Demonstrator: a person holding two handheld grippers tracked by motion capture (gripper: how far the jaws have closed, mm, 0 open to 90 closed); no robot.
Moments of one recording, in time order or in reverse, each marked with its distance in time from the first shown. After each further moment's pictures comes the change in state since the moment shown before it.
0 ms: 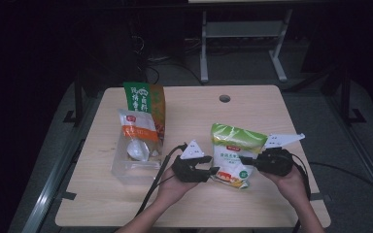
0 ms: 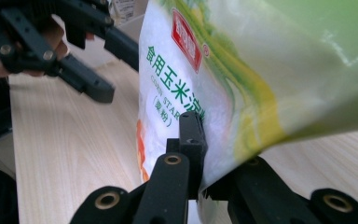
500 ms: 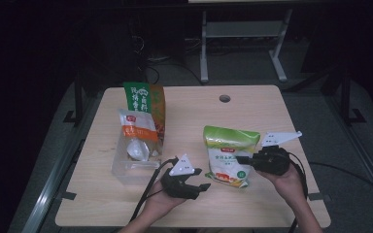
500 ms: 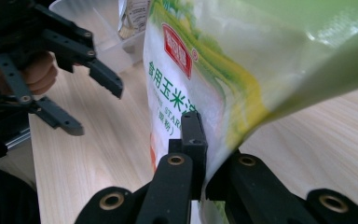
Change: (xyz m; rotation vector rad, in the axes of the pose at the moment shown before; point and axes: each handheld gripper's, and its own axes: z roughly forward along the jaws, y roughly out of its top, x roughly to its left) left arm -0.014 -0.030 -0.031 0.043 -0.006 0.056; right arm 0.011 0.013 0.001 -0.001 0.026 0.011
